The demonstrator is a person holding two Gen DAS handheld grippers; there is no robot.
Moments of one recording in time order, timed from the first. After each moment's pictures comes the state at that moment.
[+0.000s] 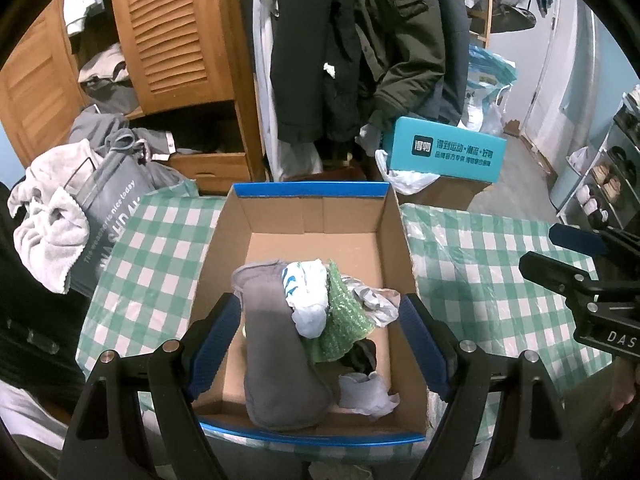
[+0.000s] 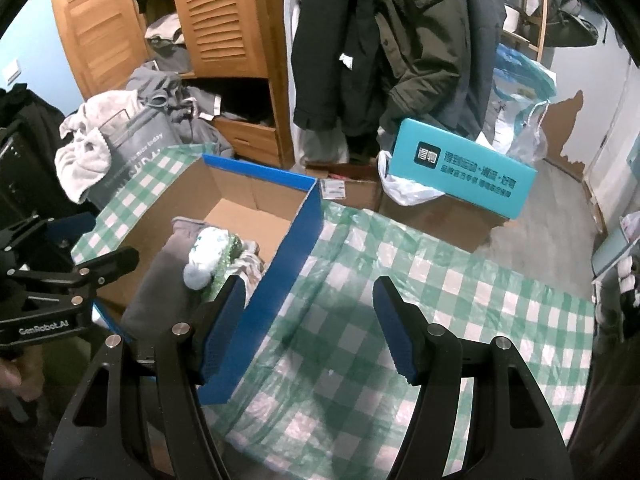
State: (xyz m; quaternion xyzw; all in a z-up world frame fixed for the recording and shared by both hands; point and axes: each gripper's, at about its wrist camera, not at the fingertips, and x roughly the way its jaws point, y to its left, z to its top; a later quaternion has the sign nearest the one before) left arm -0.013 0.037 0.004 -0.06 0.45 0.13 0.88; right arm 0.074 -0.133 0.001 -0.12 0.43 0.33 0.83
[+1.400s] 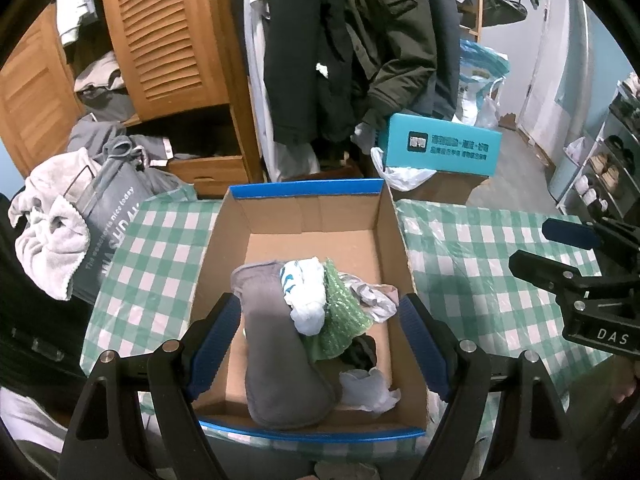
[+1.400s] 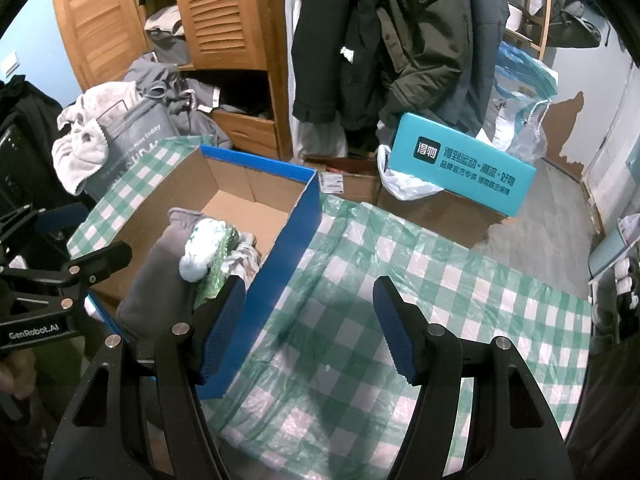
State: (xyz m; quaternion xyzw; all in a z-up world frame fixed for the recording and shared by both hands) left arm -0.015 0.034 0.004 -0.04 0.45 0.12 0.88; right arm 0.072 -0.131 -0.002 -0.13 0.43 0.33 0.83
